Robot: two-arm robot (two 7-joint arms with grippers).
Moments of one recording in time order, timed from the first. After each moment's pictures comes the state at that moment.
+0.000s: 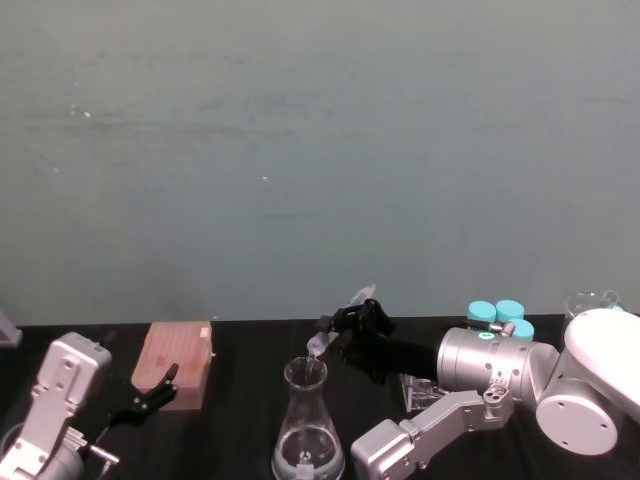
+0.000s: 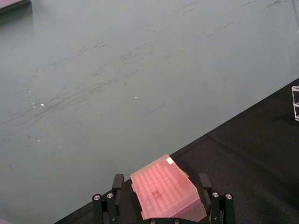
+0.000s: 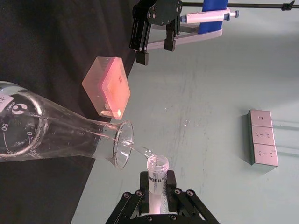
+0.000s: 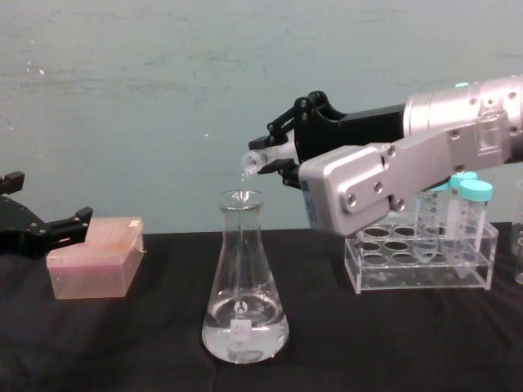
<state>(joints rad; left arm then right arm) -0.20 0.60 0.45 -1.41 -0.25 -0.12 0.03 0.75 0.46 -0.87 -1.27 -0.83 -0.43 0.19</state>
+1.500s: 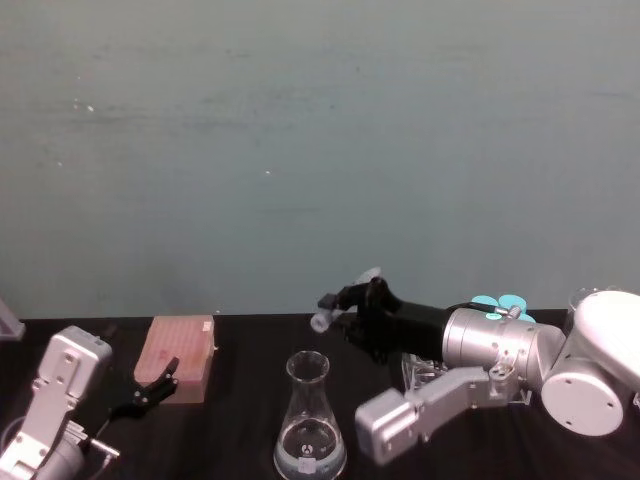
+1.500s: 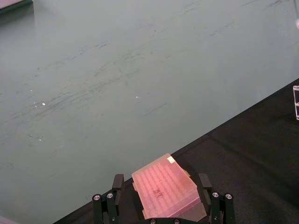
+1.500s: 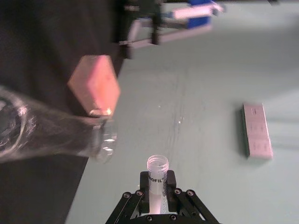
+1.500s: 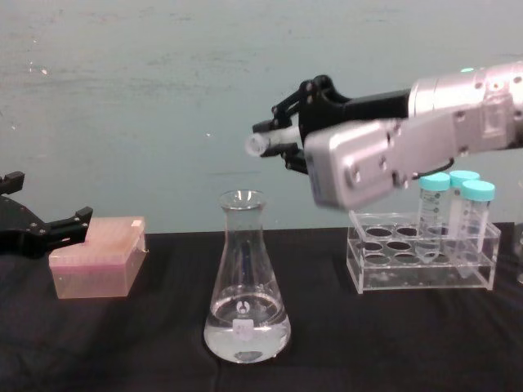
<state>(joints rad) -0.20 0.60 0.45 -1.41 -0.25 -0.12 0.03 0.77 0.46 -0.86 -1.27 -0.78 -0.43 0.19</state>
